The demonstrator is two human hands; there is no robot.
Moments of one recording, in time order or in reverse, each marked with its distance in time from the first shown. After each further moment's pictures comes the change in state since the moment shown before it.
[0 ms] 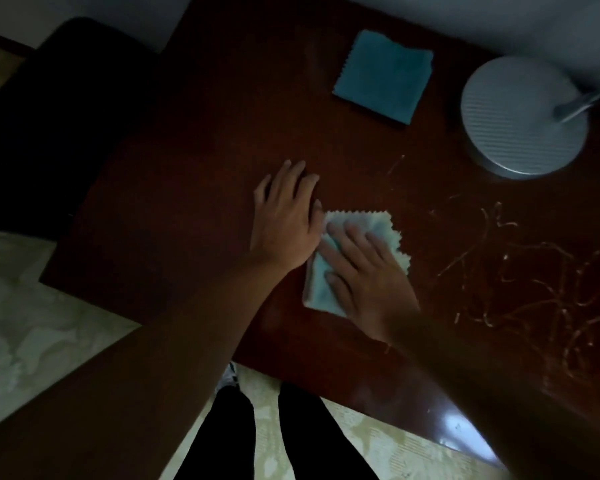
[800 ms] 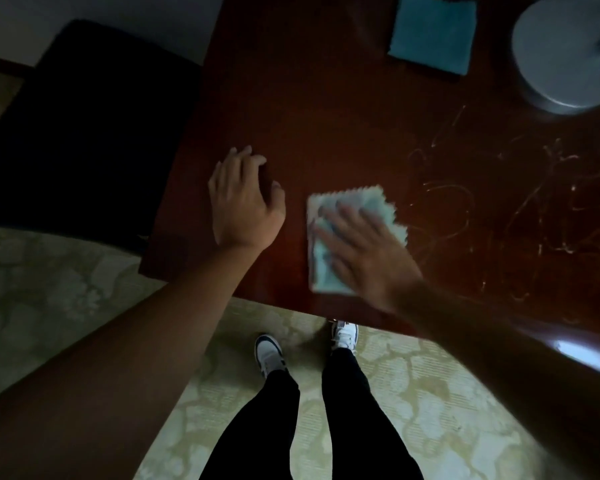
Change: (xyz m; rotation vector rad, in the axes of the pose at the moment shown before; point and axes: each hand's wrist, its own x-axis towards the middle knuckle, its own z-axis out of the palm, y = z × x) left_hand -0.046 -0.152 -0.062 -0.122 0.133 -0.120; right_hand 0.046 -0.124 0.026 -0.094 0.023 0.004
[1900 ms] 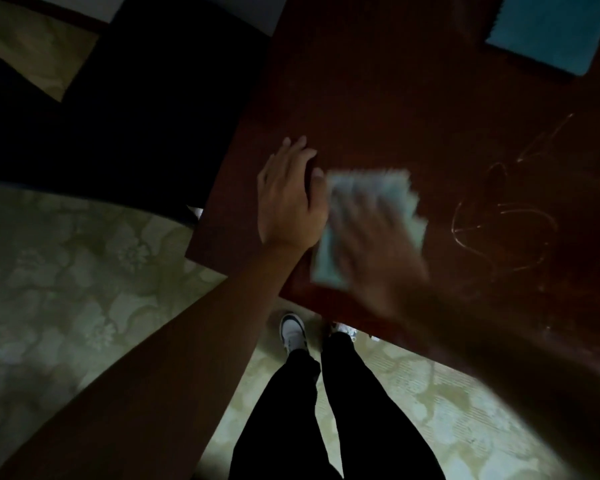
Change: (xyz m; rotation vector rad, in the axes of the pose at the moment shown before) left_hand 0.004 -0.001 0.002 -0.130 0.053 -0.101; right_hand 0.057 -0.032 0.001 0.081 0.023 -0.012
